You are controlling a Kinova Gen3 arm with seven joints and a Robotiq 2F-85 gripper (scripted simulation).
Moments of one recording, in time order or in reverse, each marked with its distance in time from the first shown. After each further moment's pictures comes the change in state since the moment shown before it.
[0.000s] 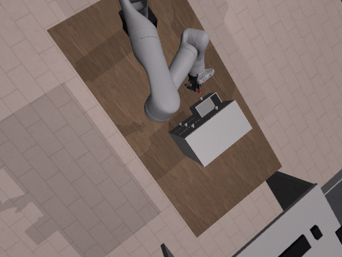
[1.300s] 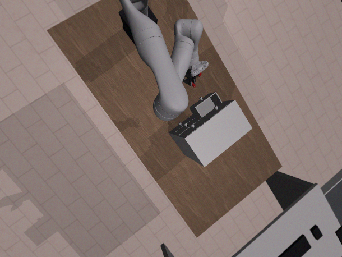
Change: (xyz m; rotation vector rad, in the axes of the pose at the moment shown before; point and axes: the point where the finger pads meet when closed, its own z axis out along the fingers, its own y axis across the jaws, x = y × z) arm -0.033 0.006 -0.025 -0.013 0.004 0.021
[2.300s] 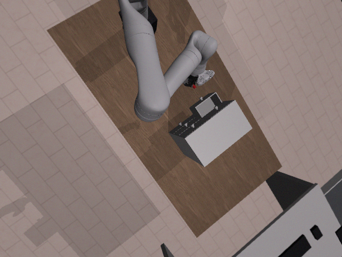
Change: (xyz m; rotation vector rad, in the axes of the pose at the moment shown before) arm 0.009 0.001 0.003 -0.003 -0.233 0.019
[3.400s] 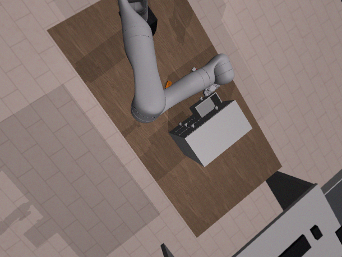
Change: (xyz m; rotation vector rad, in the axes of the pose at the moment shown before) arm -0.003 -0.003 0.000 -0.002 -0.371 -0.022
